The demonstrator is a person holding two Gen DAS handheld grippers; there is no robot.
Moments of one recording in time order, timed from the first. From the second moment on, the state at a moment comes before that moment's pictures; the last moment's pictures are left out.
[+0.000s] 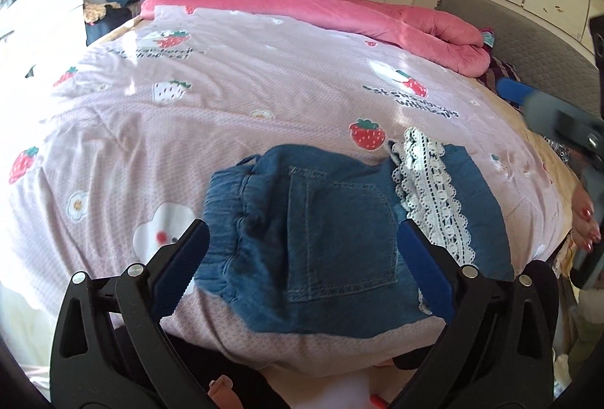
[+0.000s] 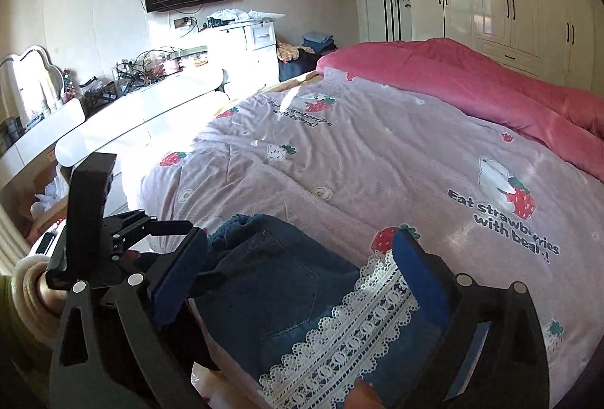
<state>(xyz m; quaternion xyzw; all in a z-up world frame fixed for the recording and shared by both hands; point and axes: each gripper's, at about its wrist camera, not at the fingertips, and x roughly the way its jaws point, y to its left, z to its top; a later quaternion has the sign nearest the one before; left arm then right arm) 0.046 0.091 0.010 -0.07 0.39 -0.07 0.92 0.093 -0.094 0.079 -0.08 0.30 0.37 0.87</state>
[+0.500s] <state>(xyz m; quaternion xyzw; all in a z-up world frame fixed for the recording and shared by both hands) 0.028 0.113 -0.026 -0.17 0.42 -0.07 0.89 0.162 0.005 0.019 -0.18 0.41 0.41 0.79</state>
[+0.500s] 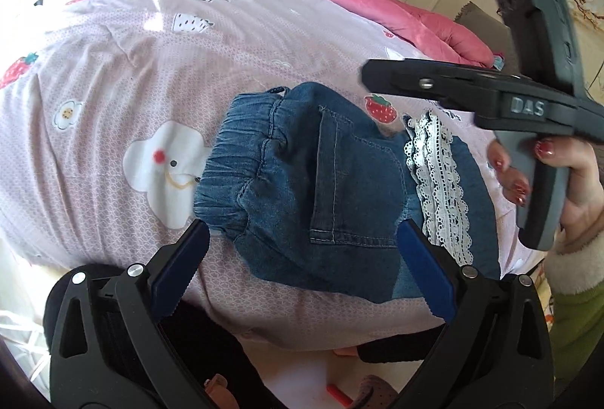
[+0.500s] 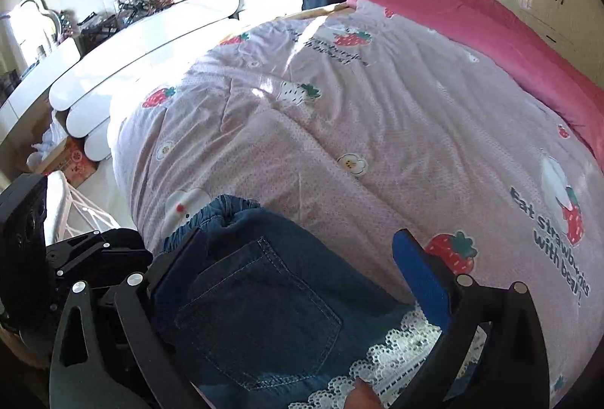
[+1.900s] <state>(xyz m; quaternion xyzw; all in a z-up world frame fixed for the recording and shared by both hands) 0.084 0.058 0.006 -0.20 0.38 -0.20 0.88 0.158 -0.095 0.064 -0.09 0.37 0.58 0.72</state>
